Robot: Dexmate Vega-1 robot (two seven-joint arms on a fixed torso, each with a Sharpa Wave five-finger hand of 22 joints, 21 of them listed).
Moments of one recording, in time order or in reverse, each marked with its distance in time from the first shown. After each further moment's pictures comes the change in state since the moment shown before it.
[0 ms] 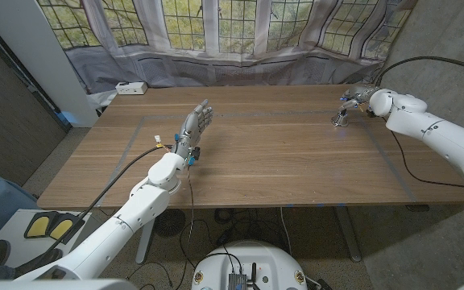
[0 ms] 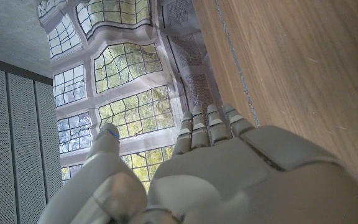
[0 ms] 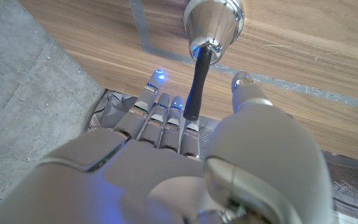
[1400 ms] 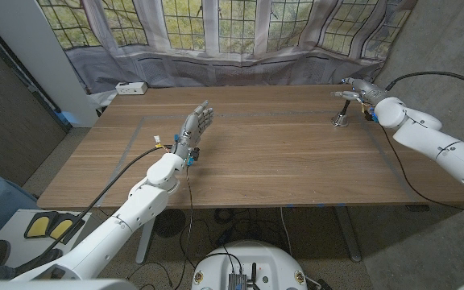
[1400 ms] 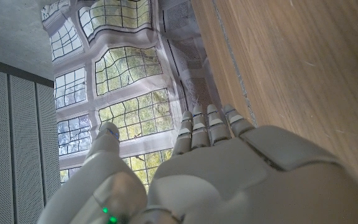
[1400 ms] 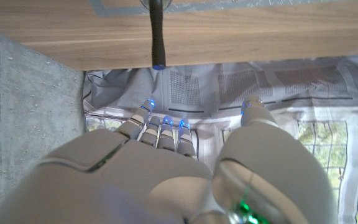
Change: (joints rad) left arm -0.008 0.005 0.003 0.018 -0.015 -0.006 -0.033; left_hand 0.005 0.005 0.000 0.000 0.000 0.000 0.000 0.000 0.000 0.000 0.000 0.000 0.000 0.000 0.000 0.000 0.000 0.000 0.000 0.000 0.000; right arm -0.274 -0.042 0.265 -0.201 0.273 0.125 -0.290; right_hand -0.231 0.030 -0.051 0.021 0.000 -0.273 0.044 0.007 -0.014 -0.311 0.031 0.000 -0.034 -0.324 0.021 0.005 -0.102 -0.284 -0.040 -0.259 0.004
